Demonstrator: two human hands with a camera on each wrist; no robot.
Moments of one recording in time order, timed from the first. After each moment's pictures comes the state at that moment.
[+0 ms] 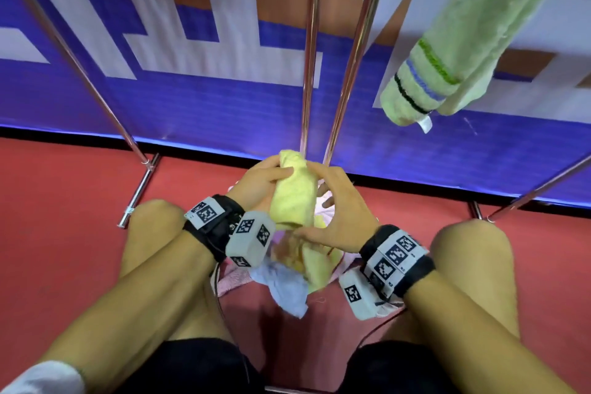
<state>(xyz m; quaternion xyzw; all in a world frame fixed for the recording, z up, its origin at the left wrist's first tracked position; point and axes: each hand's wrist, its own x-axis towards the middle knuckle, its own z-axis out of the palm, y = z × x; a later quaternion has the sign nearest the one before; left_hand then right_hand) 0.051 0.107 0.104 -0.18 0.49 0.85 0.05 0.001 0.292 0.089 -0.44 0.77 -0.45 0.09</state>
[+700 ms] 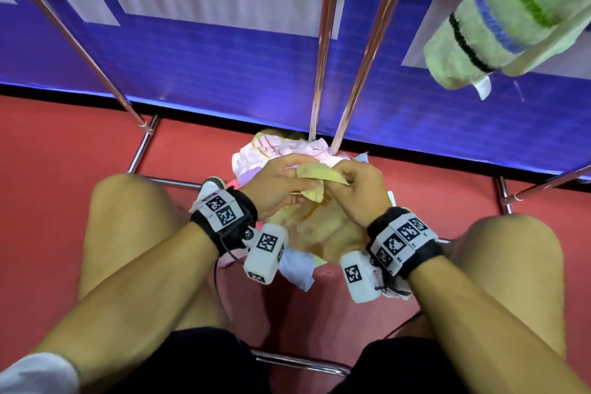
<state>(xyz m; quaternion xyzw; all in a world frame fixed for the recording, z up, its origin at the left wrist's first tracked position) 0.052 0.113 0.045 -0.21 0.56 0.79 0.08 -0.027 0.275 0.031 -0.27 0.84 -0.46 0.11</state>
